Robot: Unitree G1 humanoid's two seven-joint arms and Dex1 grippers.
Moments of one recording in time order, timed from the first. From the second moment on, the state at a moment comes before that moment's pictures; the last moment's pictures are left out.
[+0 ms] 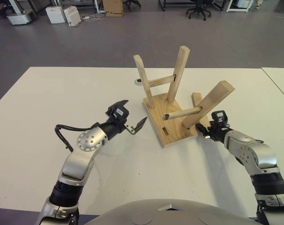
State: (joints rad) left arm -0.03 0.39 -0.18 -0.38 -0.14 0.37 -0.47; right arm -0.09 -0.52 -0.01 -0.11 0.50 0.82 0.10
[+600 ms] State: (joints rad) left arm -0.68 0.12 0.27 -0.38 -0.98 0.72 -0.14; right arm -0.51 -0.66 -0.27 0.02 0.45 0.31 0.41
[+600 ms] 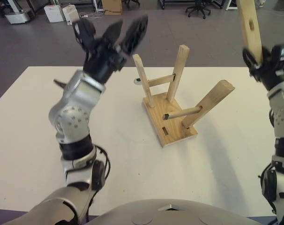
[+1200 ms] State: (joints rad) left arm -1.07 0.14 0.33 -0.23 -1.32 0.67 0.03; right arm -0.79 -0.58 -0.04 -0.34 0.55 0.39 0.64
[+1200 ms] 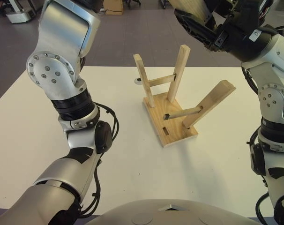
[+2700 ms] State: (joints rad) left arm -0.07 0.21 0.24 -0.58 -1.23 0.64 0.21; right arm -0.22 -0.59 -0.07 0.14 0.22 0.34 0.60
